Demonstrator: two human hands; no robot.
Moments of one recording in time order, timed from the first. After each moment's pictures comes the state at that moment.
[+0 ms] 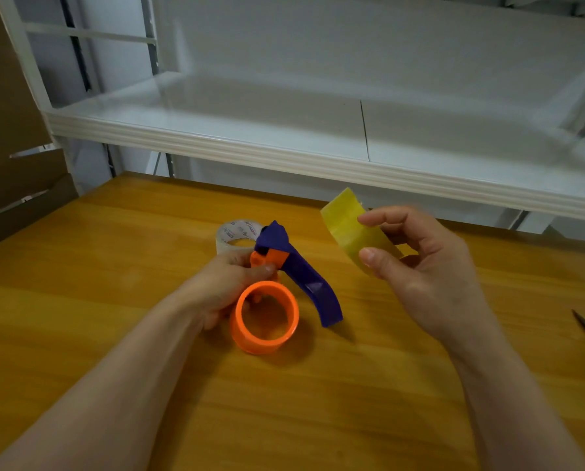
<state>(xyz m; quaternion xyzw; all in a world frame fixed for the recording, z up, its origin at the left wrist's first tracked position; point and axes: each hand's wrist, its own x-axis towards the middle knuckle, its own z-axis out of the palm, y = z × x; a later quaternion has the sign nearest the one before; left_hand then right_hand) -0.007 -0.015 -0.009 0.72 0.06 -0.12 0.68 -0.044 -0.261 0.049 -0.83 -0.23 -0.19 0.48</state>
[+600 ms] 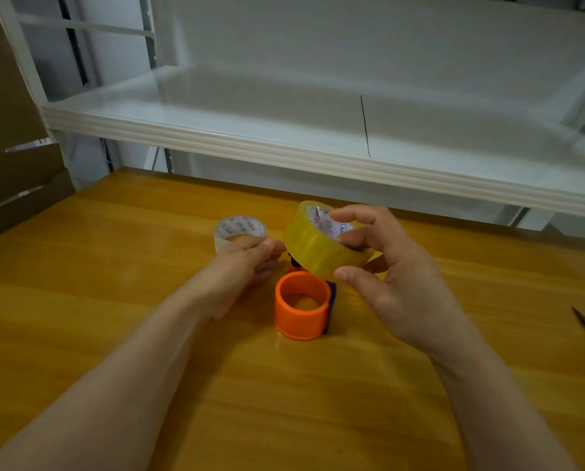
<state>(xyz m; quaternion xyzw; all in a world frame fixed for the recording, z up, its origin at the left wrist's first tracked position) 0.008 -0.020 -0.015 0.72 0.00 -0.10 0.69 -0.047 -0.248 0.045 -0.88 -0.27 -0.14 0.38</state>
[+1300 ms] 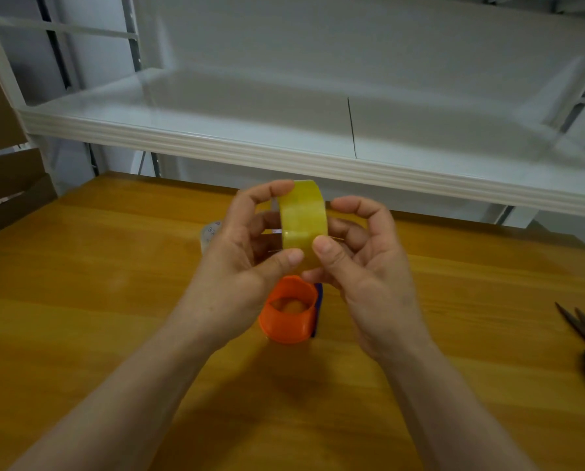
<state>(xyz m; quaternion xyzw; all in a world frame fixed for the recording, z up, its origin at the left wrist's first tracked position) -0.054 -0.057 0.033 0.68 -0.19 0.12 0.70 -0.048 -0.218 0.037 -0.63 -0.21 -0.09 0.74</state>
